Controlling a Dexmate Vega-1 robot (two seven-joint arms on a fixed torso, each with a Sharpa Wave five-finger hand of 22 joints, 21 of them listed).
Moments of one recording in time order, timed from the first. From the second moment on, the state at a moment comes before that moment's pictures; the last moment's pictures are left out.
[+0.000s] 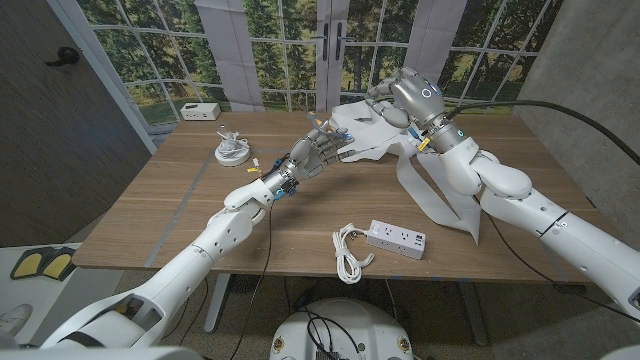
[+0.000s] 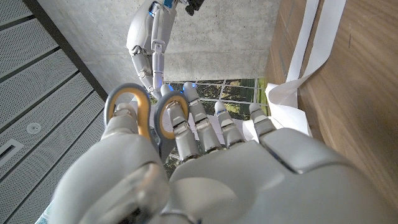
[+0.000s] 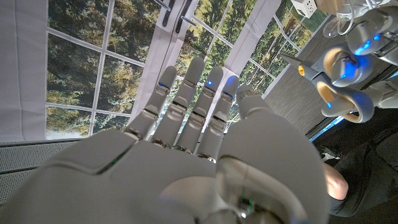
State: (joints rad) left arm 0.82 0.44 0.46 -1.42 -0.94 -0.16 -0.62; left_hand 0.56 -0.04 0.25 -0.12 0.18 0.78 -0.07 0.27 0.31 0.64 -0.16 0.35 0.57 0.25 -0.04 0.26 0.22 0.06 0.21 0.21 0.19; right arm -0.77 -0.82 -0.53 -1.83 -0.86 0.08 -0.55; right_hand 0.79 0.12 0.32 -0.10 0.22 0.89 -0.14 0.24 0.27 0.88 -0.12 0.45 0.42 0.88 -0.11 0.23 0.82 0.39 0.01 0.84 0.17
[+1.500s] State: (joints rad) left arm 0.84 0.42 0.46 -1.43 -0.94 -0.17 -0.54; left_hand 0.73 0.06 0.27 -0.16 0.18 0.82 -0.08 0.37 0.46 0.55 -0.17 0.68 1.01 0.43 -0.04 0.48 0.50 0.16 0.21 0.26 0.21; right arm -0.78 -0.83 -0.53 -1.84 -0.86 0.06 -0.55; right_hand 0.77 0.13 0.34 -0.12 0.21 0.90 -0.14 0.24 0.27 0.88 -0.12 0.44 0.41 0.88 -0.11 0.23 0.82 0.39 0.02 0.82 0.17
